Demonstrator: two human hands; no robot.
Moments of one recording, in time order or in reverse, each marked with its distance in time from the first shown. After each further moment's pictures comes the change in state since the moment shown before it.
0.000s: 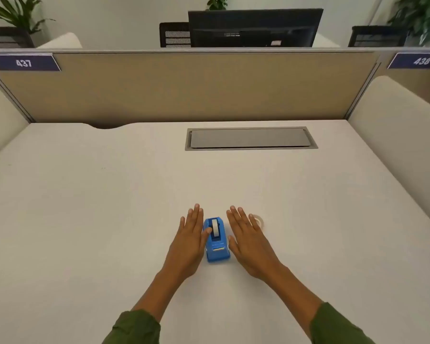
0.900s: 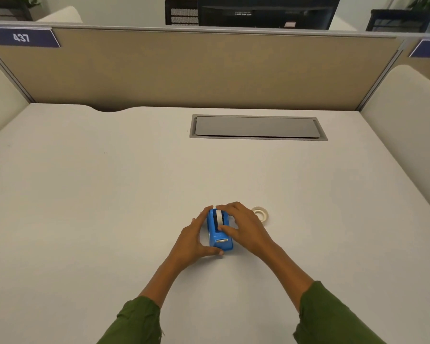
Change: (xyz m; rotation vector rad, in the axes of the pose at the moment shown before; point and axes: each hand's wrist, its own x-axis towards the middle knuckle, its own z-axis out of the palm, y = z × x) left_hand 0.001 -0.005 0.001 -0.354 -0.136 -0.153; right_hand 0.034 -0.008 -0.004 0.368 -0.012 0.024
